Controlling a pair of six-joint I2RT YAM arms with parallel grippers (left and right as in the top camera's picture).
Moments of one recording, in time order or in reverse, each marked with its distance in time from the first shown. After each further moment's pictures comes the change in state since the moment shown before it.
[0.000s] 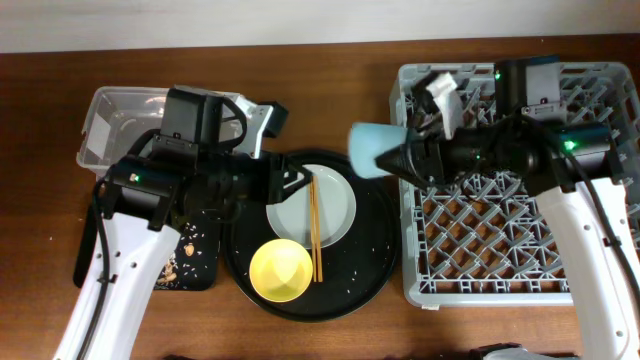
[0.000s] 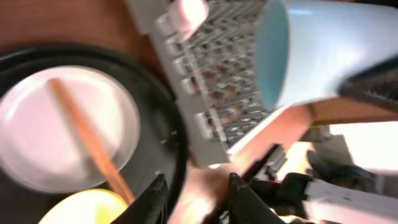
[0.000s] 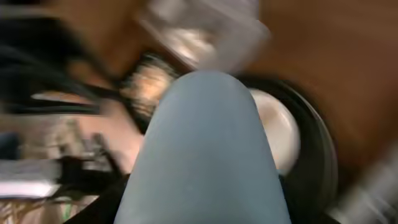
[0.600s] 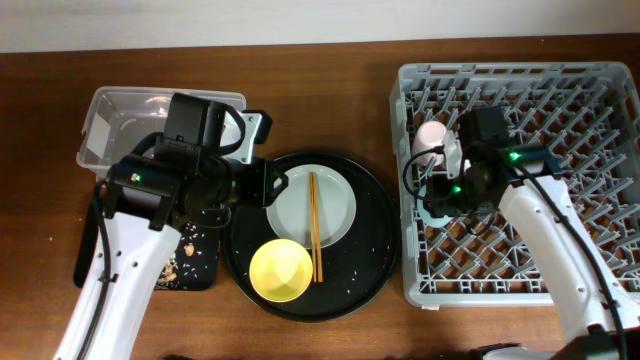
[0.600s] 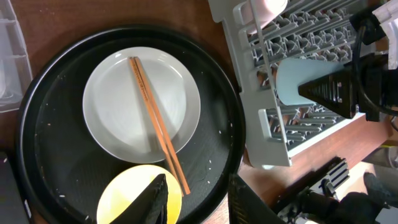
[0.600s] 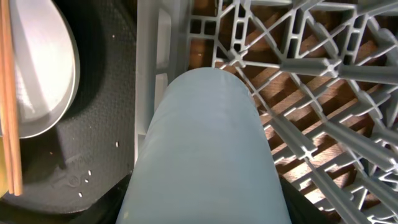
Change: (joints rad) left arm 0.000 0.001 -0.004 -0.080 -0.248 0.000; right arm 0.000 0.036 -0.377 0.061 0.673 0.278
